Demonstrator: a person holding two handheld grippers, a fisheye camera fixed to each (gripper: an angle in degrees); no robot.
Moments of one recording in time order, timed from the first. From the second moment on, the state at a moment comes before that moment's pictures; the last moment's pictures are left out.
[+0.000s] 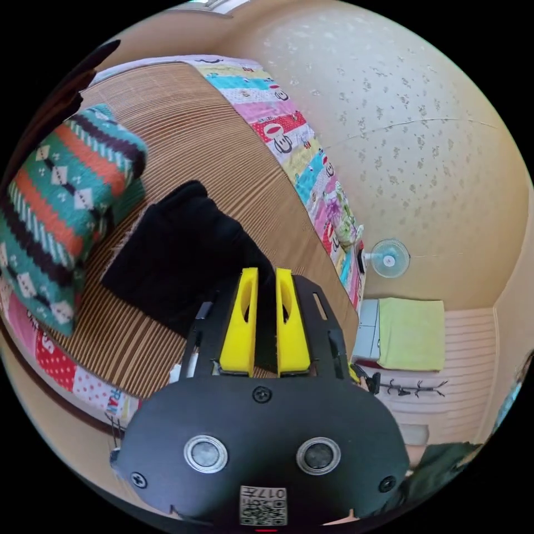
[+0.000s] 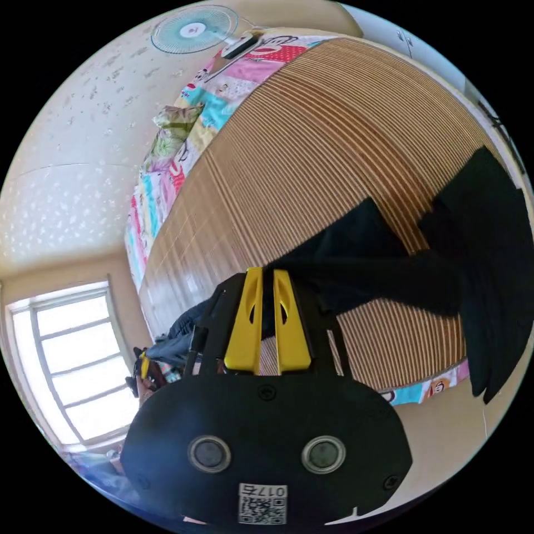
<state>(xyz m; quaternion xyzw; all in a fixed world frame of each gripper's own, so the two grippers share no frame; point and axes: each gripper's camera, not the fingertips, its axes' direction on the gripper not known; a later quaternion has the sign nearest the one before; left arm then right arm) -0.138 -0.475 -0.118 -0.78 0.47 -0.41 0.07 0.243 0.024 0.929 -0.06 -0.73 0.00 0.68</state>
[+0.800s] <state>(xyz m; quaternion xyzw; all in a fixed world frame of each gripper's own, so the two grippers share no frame) -0.071 -0.575 -0.269 -0.75 0.65 -0.02 -0.09 0.157 0.198 1.028 -0.23 -0.72 0.01 0.66</state>
